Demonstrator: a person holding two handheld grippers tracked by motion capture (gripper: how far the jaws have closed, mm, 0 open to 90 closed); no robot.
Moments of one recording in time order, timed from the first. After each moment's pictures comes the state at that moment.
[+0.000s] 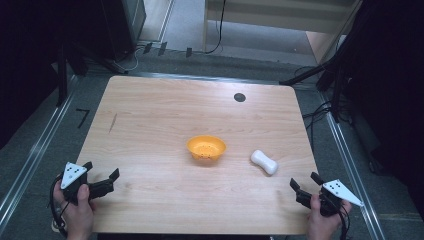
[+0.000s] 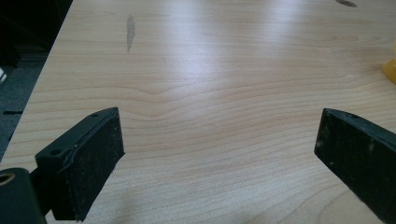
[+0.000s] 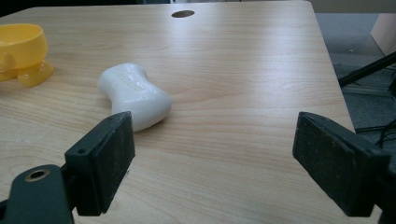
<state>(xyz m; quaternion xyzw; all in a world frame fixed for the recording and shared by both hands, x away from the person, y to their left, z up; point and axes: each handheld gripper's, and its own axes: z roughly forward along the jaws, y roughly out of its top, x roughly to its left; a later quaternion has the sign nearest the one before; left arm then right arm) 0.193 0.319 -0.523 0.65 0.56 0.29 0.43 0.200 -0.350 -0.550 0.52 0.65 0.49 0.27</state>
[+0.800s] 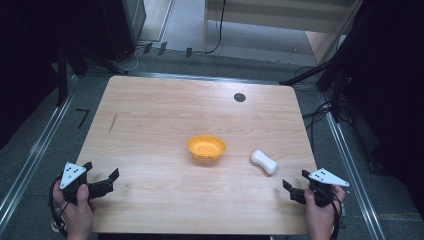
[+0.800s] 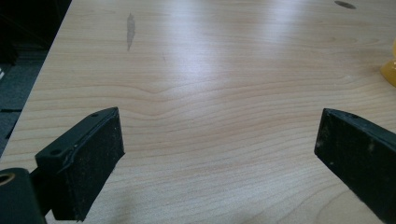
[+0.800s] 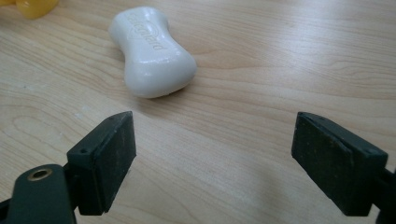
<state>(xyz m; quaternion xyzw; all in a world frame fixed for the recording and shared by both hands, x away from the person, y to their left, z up) 0.193 0.320 -0.523 0.64 0.57 0.28 0.43 0.226 -0.336 -0.538 0.49 0.75 0.40 0.21</state>
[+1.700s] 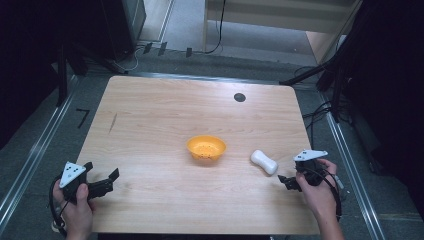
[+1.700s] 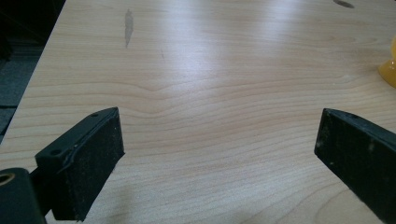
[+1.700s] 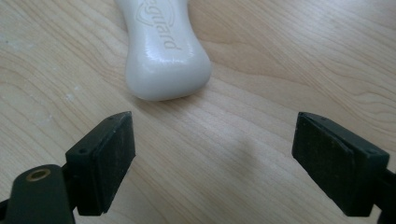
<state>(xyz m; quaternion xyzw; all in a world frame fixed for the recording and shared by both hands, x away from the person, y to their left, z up) 0.194 0.322 -0.523 0.65 0.57 0.28 0.43 0.276 -0.312 -0.506 0.42 0.86 0.26 0.14</state>
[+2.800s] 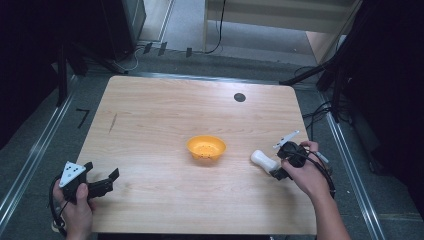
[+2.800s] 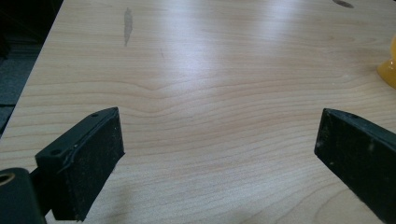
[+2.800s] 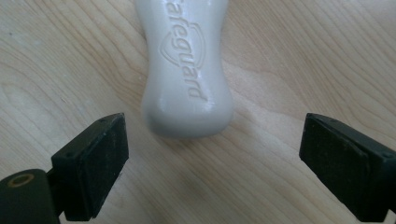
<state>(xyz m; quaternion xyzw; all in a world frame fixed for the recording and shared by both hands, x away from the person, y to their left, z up) 0.195 0.322 -0.524 0.64 0.57 0.27 0.43 0.321 -0.268 -0.488 0.36 0.92 0.14 0.08</state>
